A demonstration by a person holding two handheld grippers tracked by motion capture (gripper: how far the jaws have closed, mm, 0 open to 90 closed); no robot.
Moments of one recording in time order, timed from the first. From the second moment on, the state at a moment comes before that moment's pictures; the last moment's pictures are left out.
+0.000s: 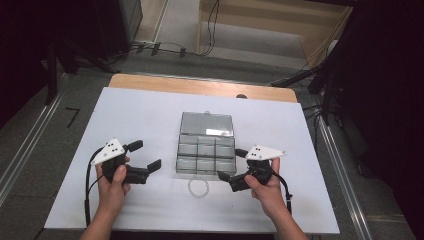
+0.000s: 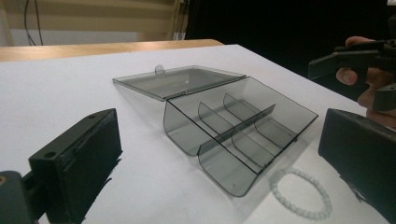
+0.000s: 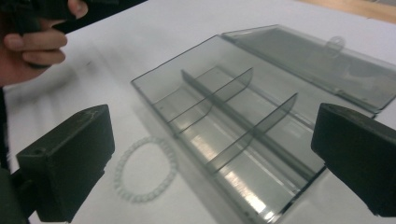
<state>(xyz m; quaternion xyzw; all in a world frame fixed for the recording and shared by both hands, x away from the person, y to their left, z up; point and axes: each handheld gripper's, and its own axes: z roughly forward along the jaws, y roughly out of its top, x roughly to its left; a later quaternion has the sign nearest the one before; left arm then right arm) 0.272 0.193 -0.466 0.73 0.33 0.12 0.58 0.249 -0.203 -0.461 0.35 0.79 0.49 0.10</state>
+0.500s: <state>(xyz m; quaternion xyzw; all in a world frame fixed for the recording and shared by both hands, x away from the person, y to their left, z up) 0.246 0.216 -0.474 0.73 0.34 0.12 0.58 0.231 -0.171 -0.457 0.30 0.82 0.48 0.06</state>
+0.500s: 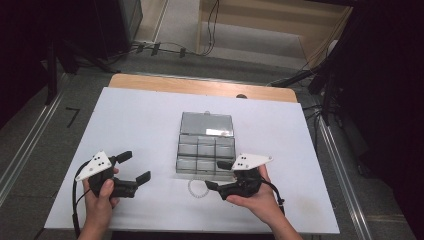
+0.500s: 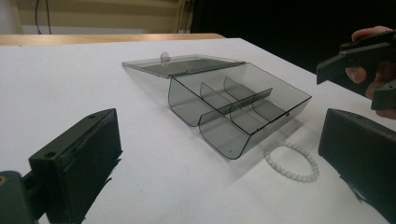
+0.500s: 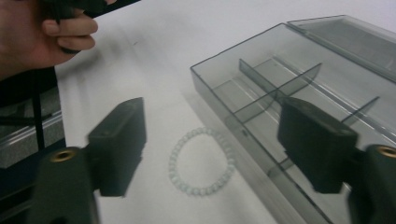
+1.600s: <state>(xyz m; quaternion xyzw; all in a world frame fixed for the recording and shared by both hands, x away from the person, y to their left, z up) 0.241 0.236 -0.484 0.73 0.37 0.13 0.56 0.228 -0.131 -0.503 0.24 0.89 0.38 0.01</state>
